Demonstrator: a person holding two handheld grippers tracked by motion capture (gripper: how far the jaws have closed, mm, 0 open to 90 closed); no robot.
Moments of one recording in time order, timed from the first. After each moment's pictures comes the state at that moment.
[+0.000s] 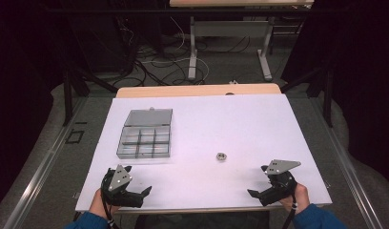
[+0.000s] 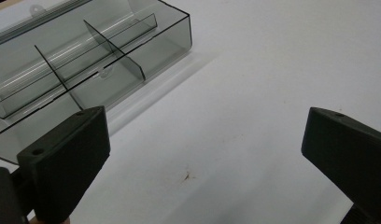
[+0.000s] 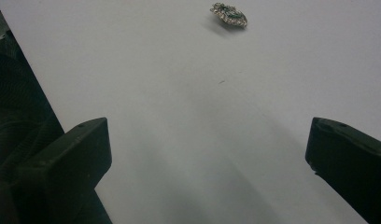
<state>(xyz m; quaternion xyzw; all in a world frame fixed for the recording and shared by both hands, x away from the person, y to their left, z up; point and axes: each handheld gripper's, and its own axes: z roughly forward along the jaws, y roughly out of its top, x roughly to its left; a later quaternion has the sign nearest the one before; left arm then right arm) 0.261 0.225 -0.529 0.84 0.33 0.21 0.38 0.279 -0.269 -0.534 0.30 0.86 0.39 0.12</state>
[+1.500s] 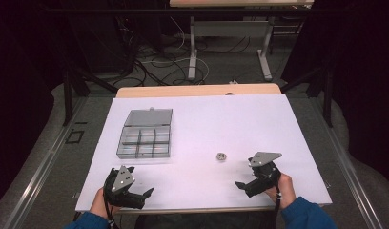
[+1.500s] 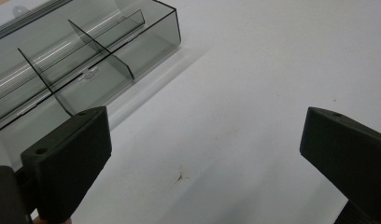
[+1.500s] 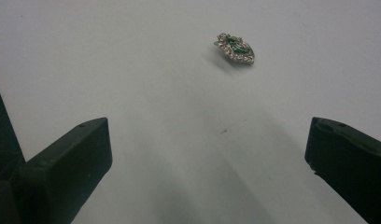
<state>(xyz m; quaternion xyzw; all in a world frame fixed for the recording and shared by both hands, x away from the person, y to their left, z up) 0.261 0.220 -0.532 0.85 0.32 0.20 0.37 0.308 -0.230 -0.532 0.28 0.87 0.38 0.14</state>
